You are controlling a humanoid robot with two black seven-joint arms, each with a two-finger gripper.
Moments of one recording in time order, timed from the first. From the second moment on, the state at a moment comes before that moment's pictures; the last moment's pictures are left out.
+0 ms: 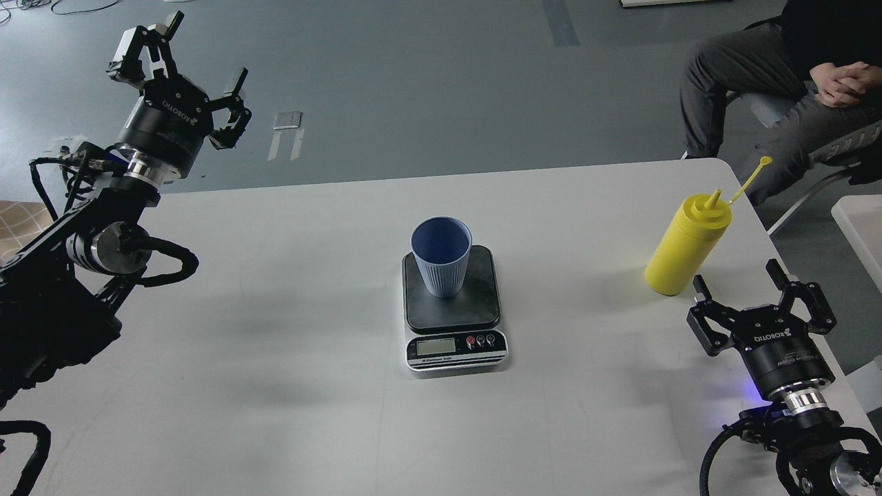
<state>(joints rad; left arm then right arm) -0.80 0.49 -0.71 -0.78 0.09 -0.45 -0.49 -0.15 -0.14 1.50 1.21 0.29 0.49 -0.13</state>
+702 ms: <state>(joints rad) -0.80 0.49 -0.71 -0.78 0.09 -0.45 -0.49 0.06 -0.07 1.50 0.96 0.29 0.49 -0.13</state>
